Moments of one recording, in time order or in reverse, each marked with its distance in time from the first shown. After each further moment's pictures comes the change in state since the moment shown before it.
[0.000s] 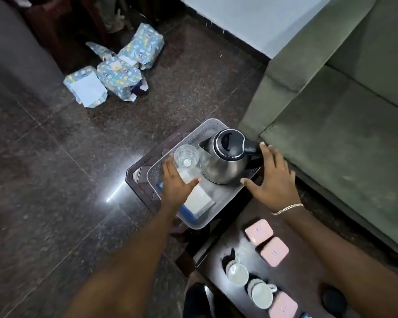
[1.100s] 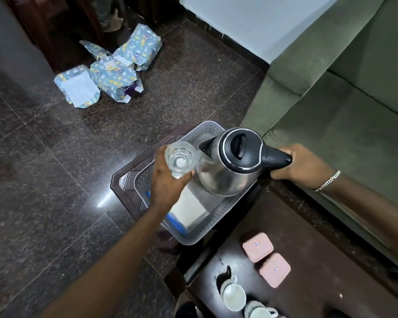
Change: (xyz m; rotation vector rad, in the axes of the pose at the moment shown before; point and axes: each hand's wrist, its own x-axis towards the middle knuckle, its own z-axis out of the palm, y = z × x) left_hand 0.028 0.002 0.001 -0.184 0.106 0.160; right_hand 0.083 0.039 -0.039 0.471 -0.433 -0.098
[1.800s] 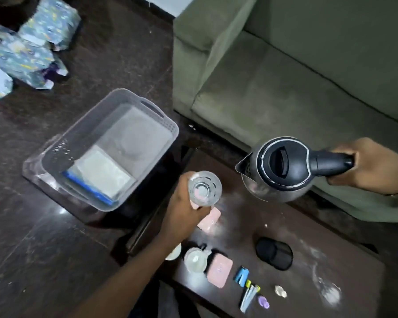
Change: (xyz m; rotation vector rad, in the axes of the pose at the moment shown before) left_hand -0.222 0.103 0.136 -0.158 -0.510 0.065; right_hand -0.277 0.101 -0.156 -0.357 0.067 0.178
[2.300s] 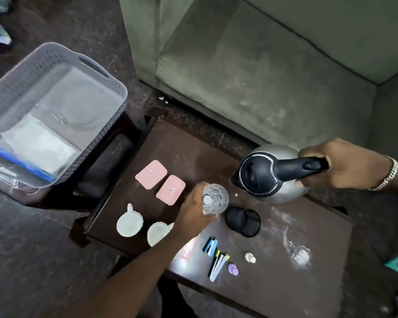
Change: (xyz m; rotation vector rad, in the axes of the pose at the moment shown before) left_hand -0.060 -0.051 0.166 0.130 -0.302 -0.111; right_hand -0.055 0.103 0.051 -0.167 -0.152 -0.042
